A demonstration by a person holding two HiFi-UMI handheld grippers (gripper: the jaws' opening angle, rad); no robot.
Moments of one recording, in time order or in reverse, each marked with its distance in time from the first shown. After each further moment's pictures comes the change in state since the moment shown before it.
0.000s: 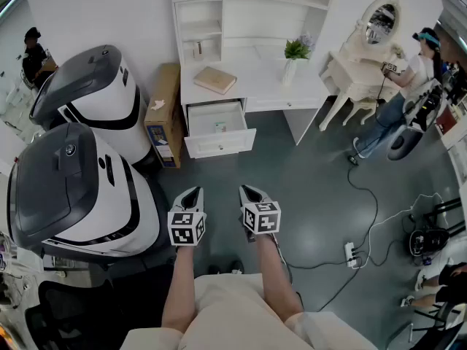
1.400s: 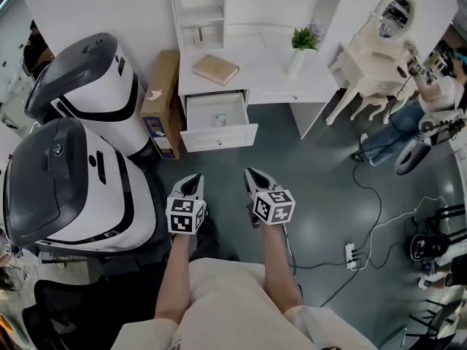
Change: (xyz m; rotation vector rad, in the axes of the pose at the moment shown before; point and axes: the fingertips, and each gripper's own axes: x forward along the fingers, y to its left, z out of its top) left arm 0.078 0.004 0.006 0.090 0.058 -0.001; right arm 0.045 -0.059 0.048 0.040 -0.158 0.140
